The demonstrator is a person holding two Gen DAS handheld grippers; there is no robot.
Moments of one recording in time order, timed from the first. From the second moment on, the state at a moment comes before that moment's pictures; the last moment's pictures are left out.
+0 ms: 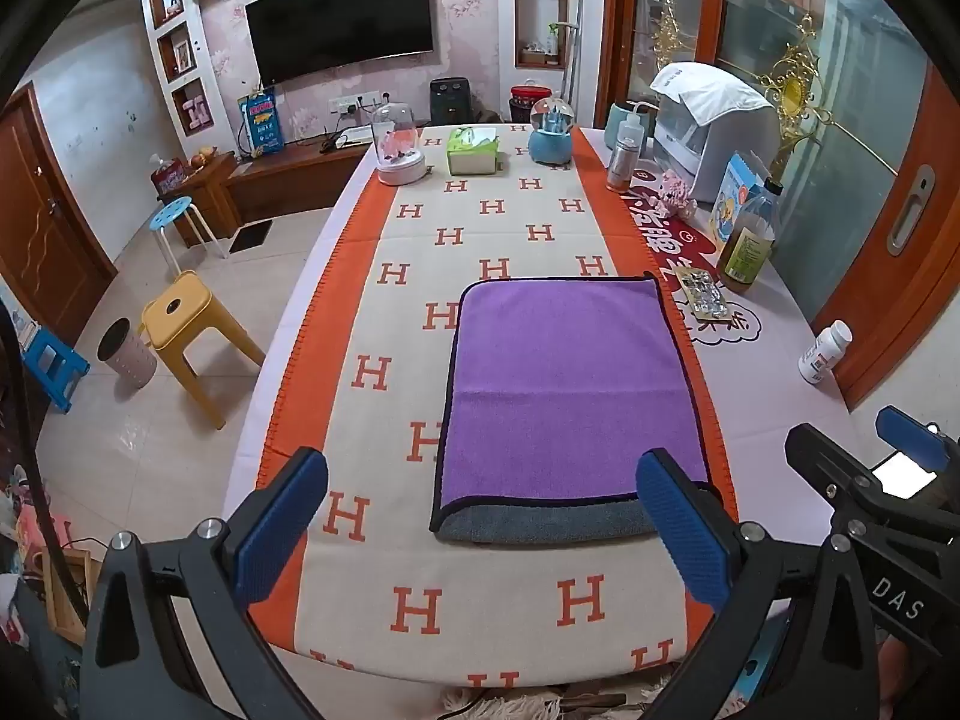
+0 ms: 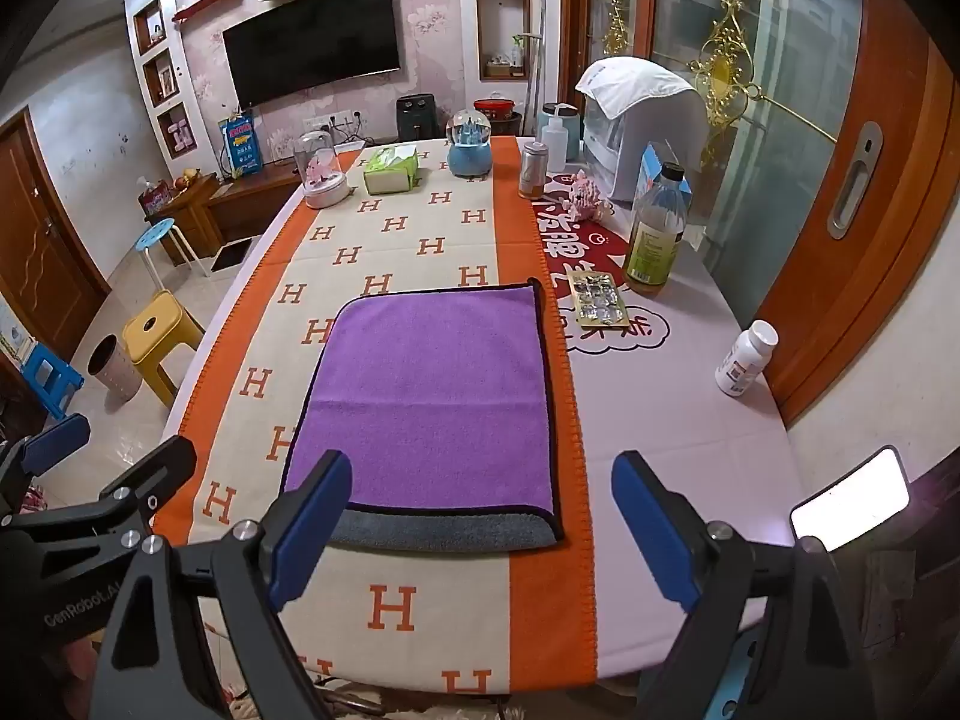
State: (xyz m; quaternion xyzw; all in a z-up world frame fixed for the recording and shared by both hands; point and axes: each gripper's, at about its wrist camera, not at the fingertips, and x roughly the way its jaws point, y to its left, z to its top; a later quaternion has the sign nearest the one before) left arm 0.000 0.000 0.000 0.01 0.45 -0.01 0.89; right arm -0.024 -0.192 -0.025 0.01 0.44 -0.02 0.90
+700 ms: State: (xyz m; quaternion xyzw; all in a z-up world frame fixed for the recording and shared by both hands) left arm -0.003 0.000 0.000 0.01 0.45 -0.01 0.89; right arm -0.024 -0.192 -0.026 0.01 0.44 -0.02 0.90
